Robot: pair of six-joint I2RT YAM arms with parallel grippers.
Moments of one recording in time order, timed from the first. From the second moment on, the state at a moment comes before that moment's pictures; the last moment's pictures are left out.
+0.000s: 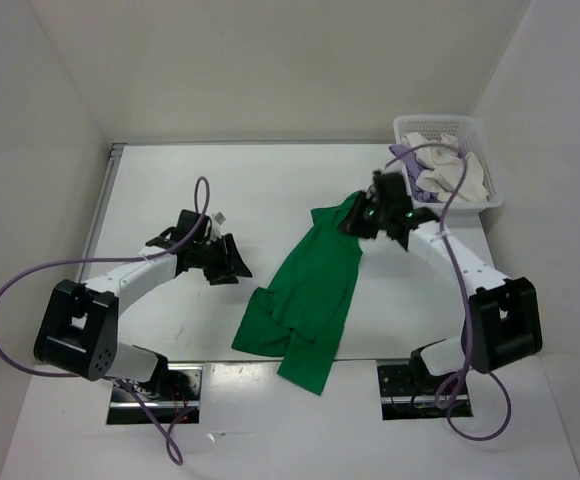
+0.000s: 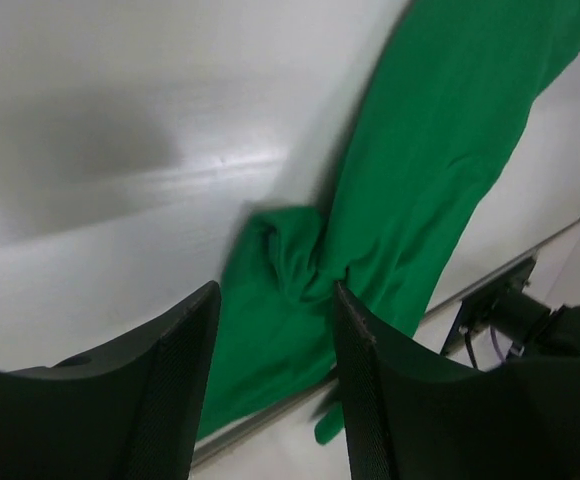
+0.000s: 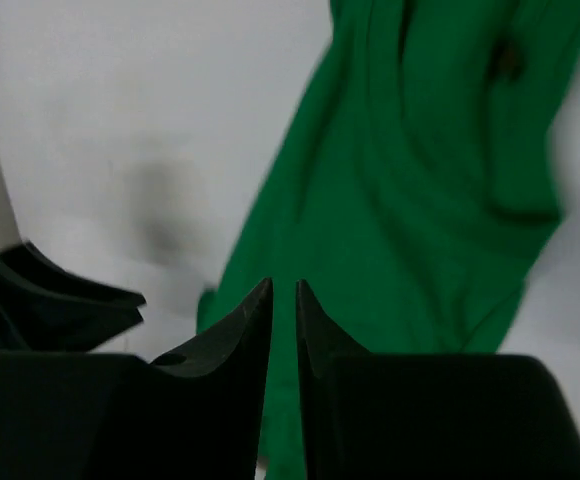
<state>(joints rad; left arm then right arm) -0.27 1.40 0.77 -0.35 0.45 -0.64 0.26 1.41 1.07 -0.36 -0.23 0.68</state>
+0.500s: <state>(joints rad) -0.44 1.43 0.66 -0.40 0.37 -0.70 0.39 1.41 0.76 -0.42 0.00 0.92</state>
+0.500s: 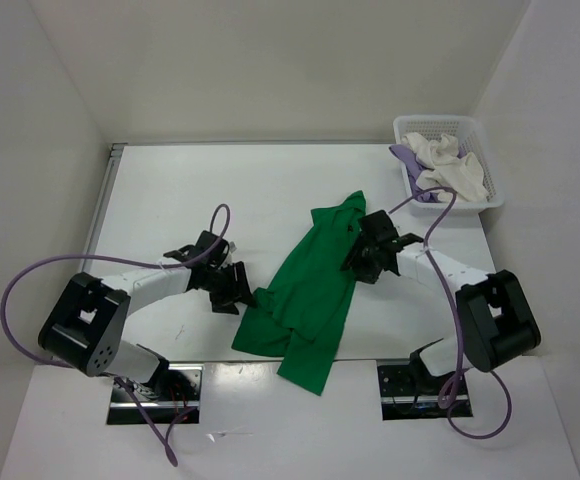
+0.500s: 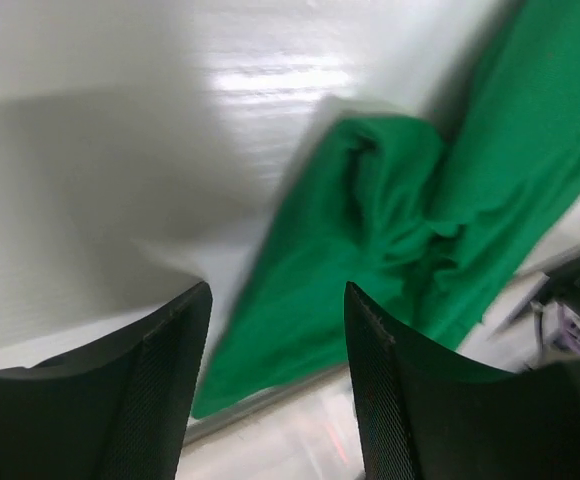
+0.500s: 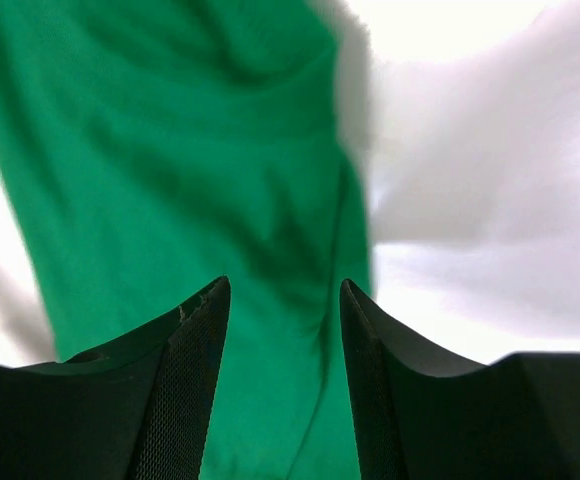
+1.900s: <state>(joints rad) -0.07 1.49 1.52 -0.50 0.08 -0.51 0.31 1.68 1.93 -0.47 -0.17 0.70</state>
